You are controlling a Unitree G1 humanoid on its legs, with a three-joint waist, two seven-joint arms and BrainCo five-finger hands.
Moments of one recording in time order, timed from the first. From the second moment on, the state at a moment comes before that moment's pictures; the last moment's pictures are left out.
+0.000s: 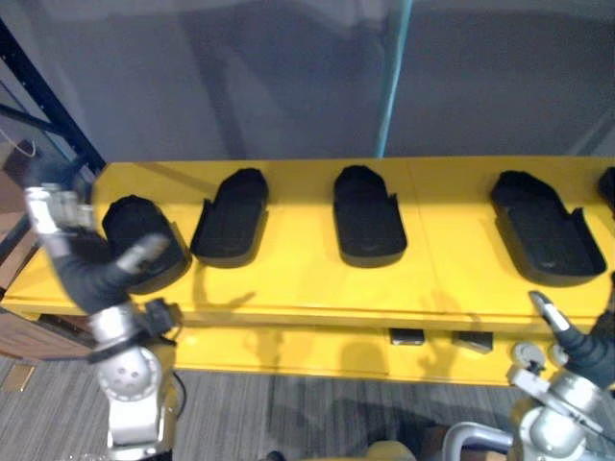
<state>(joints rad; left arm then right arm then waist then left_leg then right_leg) 0.12 0.17 0.06 -0.47 -0.26 -0.40 0.13 0.35 -0.07 -0.29 -0.28 0.07 -0.61 -0.28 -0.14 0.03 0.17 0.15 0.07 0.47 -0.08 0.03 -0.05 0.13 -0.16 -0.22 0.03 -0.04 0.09</state>
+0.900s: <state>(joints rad) 0.12 0.11 -0.17 -0.38 -0.33 -0.43 0.23 0.42 -0.13 -0.11 -0.31 0.15 -0.54 -0.24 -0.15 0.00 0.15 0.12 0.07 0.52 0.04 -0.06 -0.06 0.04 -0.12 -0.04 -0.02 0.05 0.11</state>
